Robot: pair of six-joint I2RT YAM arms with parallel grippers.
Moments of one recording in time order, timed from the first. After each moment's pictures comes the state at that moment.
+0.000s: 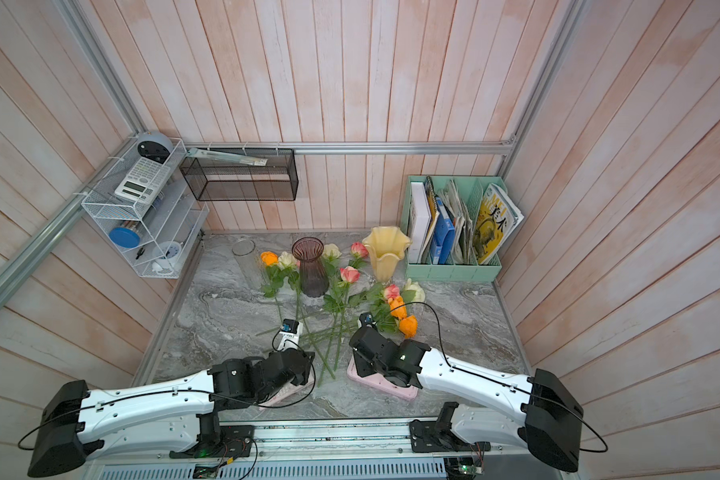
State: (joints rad) left arm -1.24 1.07 0.63 -0.45 -0.48 -0.90; right arm 1.08 1.15 0.68 -0.61 0.23 0.73
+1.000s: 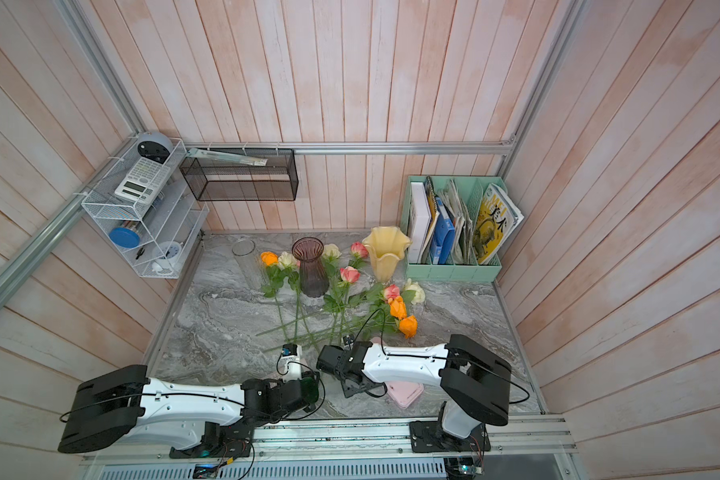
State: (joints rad) left arm -1.33 1.30 0.45 -0.15 -0.54 -1.29; right arm 1.20 1.59 0.89 -0.86 0.24 0.89
